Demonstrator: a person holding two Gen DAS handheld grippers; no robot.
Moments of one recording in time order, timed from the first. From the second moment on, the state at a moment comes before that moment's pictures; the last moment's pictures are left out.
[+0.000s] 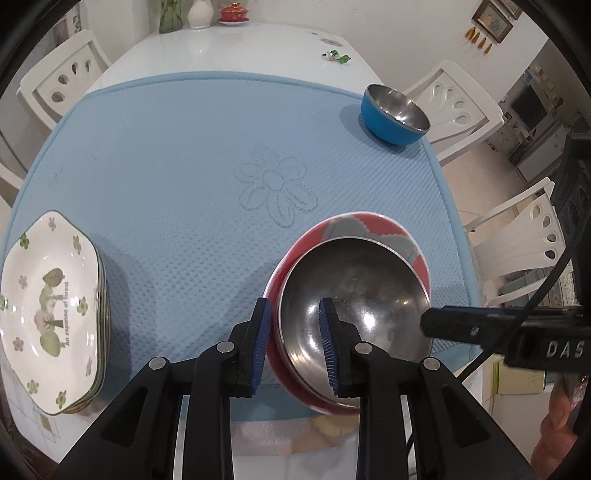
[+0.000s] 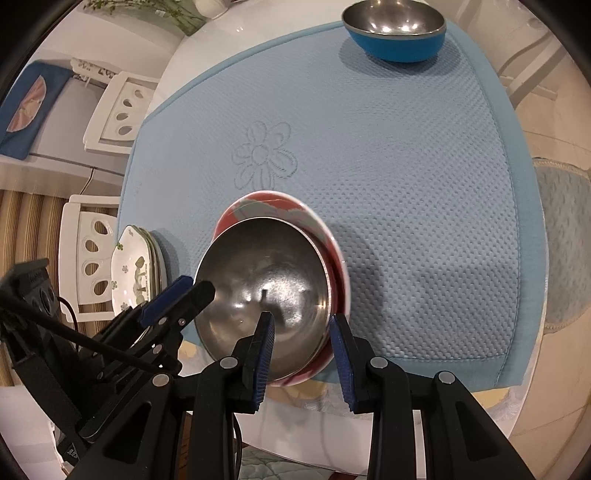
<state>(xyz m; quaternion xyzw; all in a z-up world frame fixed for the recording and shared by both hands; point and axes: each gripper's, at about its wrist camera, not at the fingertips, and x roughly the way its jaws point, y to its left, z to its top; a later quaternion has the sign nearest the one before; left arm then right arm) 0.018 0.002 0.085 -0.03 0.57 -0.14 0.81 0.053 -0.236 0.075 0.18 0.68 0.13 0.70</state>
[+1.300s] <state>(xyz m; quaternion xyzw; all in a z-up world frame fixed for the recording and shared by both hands) 0.200 -0.095 0.121 -0.07 0.53 -0.24 0.81 0.153 -0.351 0.139 0.20 0.44 0.02 0.88</state>
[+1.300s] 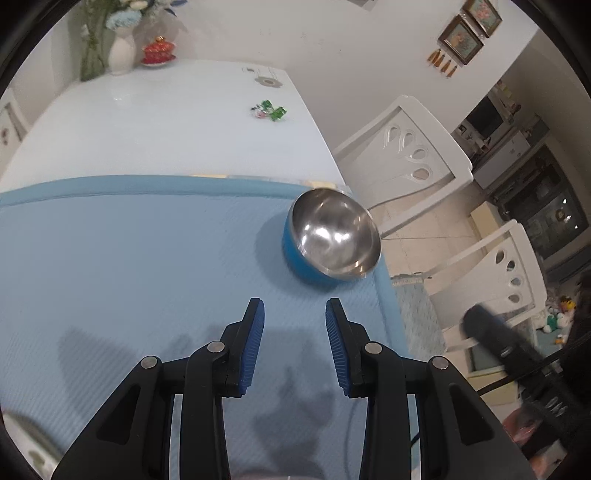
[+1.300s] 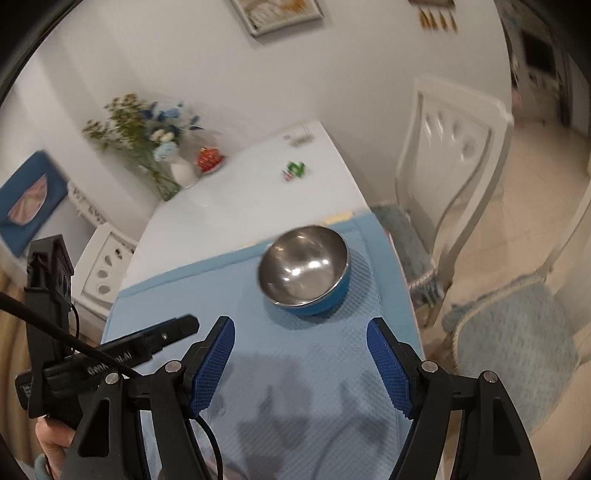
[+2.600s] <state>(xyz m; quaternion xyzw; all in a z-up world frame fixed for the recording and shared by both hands) 0.290 -0.173 0.025 -0.04 0.58 -0.25 0.77 0.266 -0.374 0.012 0.23 0.53 -0.01 0.82</state>
